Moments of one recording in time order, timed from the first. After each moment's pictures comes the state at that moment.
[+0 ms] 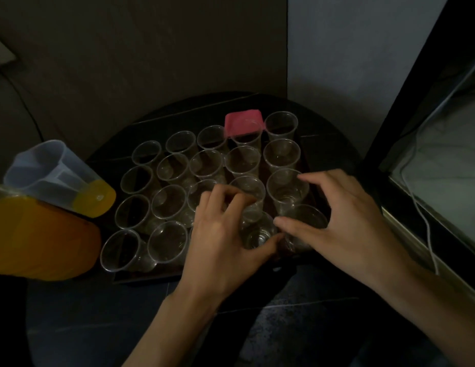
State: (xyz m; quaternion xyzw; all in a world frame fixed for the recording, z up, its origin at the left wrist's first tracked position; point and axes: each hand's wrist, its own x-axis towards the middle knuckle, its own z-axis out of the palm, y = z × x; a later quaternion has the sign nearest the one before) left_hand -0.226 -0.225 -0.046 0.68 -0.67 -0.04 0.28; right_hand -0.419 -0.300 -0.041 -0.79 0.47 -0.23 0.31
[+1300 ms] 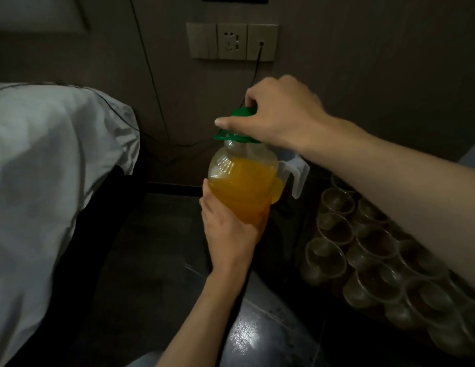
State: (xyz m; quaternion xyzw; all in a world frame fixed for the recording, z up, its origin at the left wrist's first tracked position) left_hand 0.027 -0.088 -0.056 0.83 -0.17 -0.01 0.53; right_hand 0.031 -0.210 0.127 -0.97 0.17 -0.16 0.08
